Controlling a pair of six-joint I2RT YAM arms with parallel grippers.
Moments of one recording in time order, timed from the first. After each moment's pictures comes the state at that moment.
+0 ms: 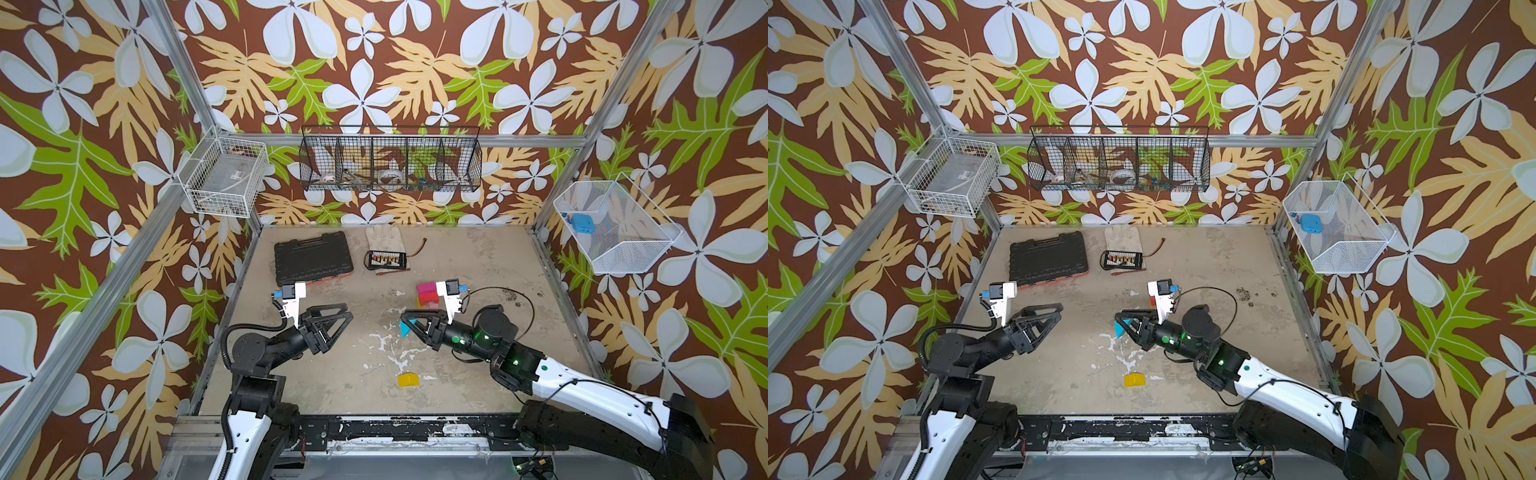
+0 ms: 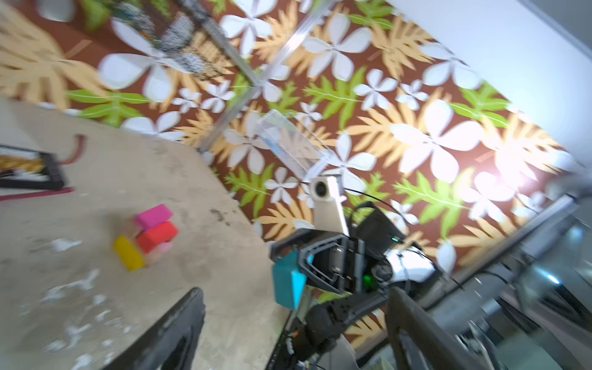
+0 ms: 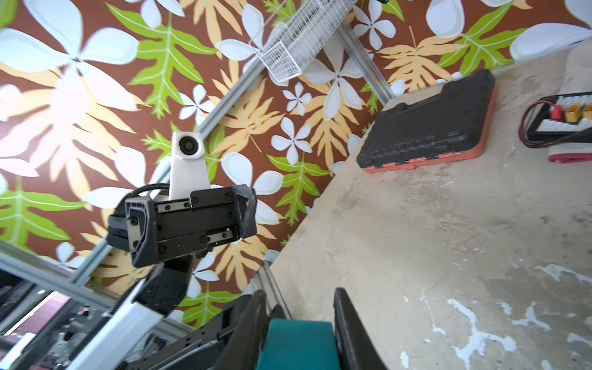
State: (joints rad) left arm -0.15 0.45 0.40 0.40 0.90 -1.07; right arm 0.90 0.97 0.58 0.40 -0.21 0.79
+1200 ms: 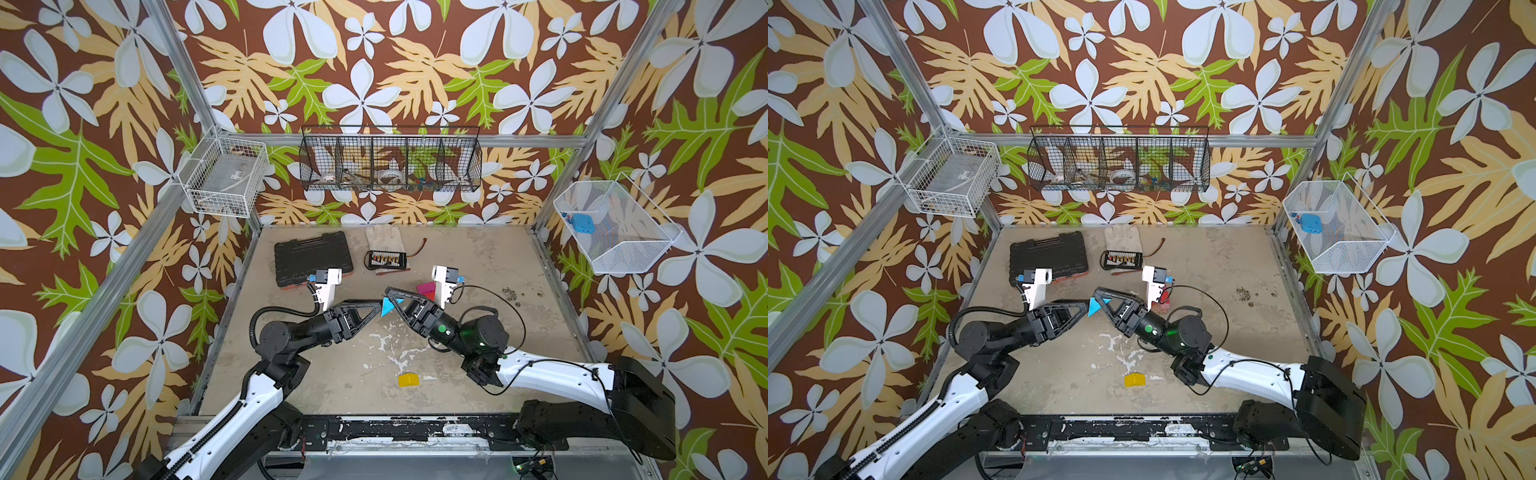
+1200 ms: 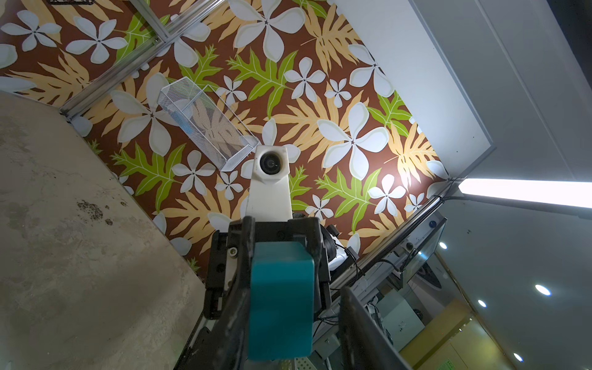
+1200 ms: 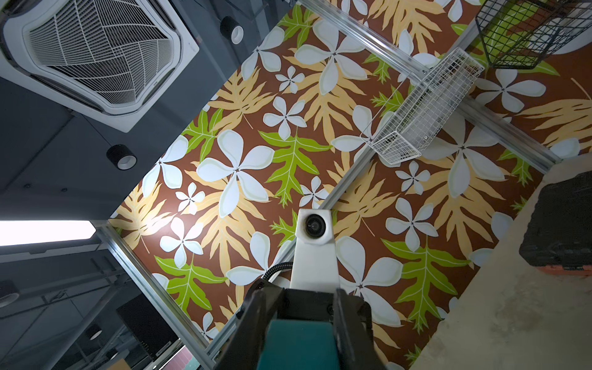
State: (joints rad) left arm -0.51 0.77 0.47 0.78 0.72 -1.29; right arm 1.00 1.28 0.67 1.10 -0.11 1.03
